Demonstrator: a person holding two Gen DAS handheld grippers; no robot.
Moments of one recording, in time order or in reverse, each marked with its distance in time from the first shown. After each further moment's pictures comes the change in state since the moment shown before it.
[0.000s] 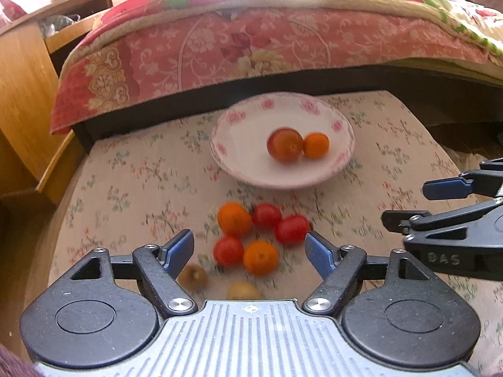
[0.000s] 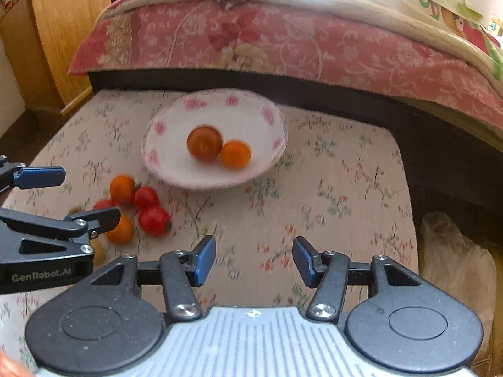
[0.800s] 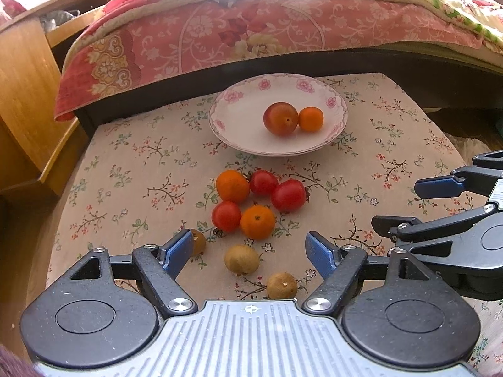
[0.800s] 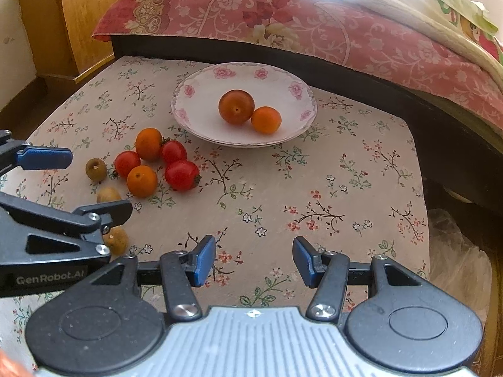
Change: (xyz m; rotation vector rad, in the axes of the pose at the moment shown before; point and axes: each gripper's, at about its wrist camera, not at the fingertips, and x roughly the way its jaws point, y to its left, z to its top) left arm -0.009 -0.003 -0.023 0.015 0.023 0.010; right arm -0.003 0.024 -0.025 -0.075 0.024 -0.003
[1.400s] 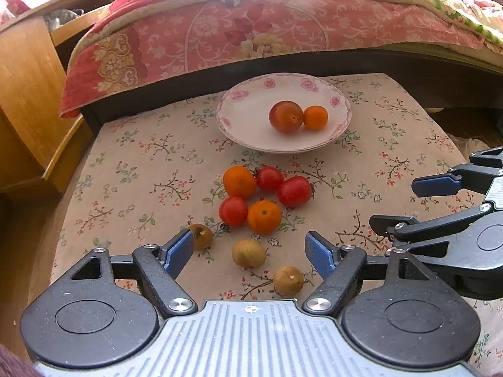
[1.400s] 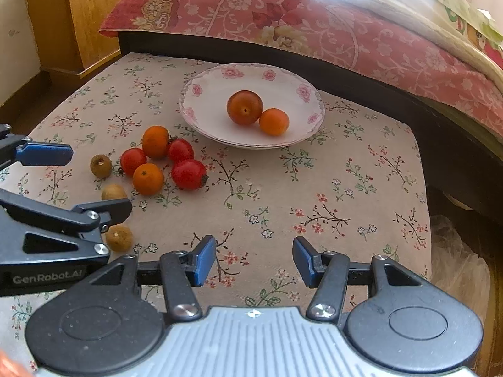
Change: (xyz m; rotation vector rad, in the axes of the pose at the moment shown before) left arm -0.006 0.006 -0.005 -0.004 0.001 0.005; right arm -0.001 0.008 0.001 -0.033 -0.008 0.008
